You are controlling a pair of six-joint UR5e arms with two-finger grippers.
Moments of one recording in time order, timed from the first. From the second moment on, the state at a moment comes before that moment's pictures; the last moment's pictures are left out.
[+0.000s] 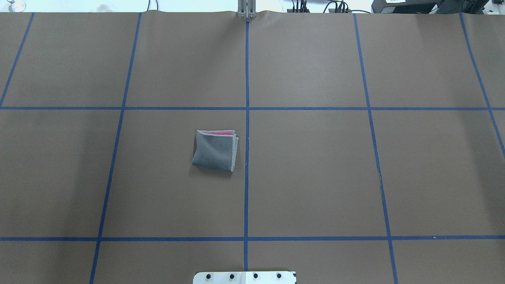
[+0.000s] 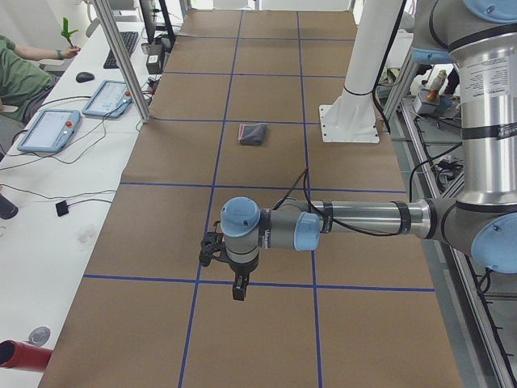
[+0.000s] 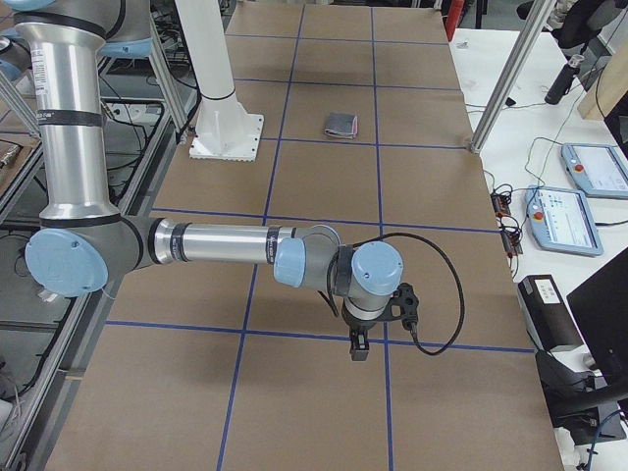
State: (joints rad) left arm -1.55 -1.41 -1.72 -1.63 -2.30 0.09; right arm 1.66 -1.55 1.58 -1.72 2.36 -0.22
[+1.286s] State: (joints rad) left arm -1.54 -1.45 -1.72 -1.63 -2.29 -0.01; right arm 1.65 -1.59 1.61 -1.60 2.36 -0.10
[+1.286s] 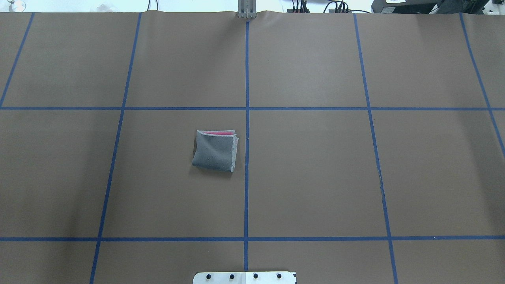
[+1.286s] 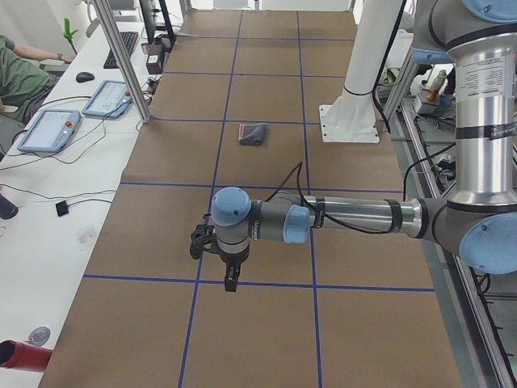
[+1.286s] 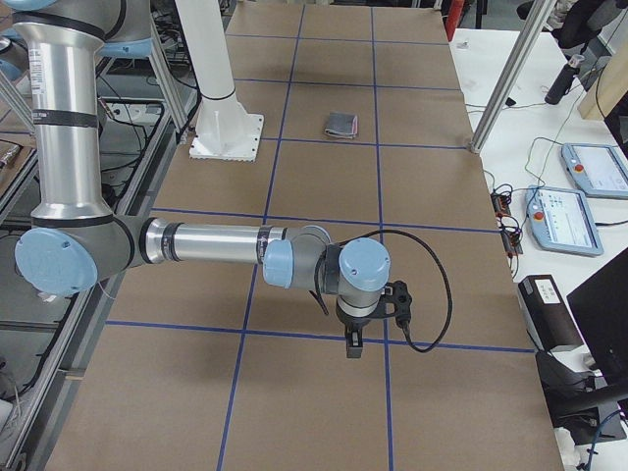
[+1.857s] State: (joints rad) left arm -1.54 -1.46 -1.72 -1.63 -2.30 -0.01; right arm 1.61 -1.62 1.60 -1.45 2.36 0.00
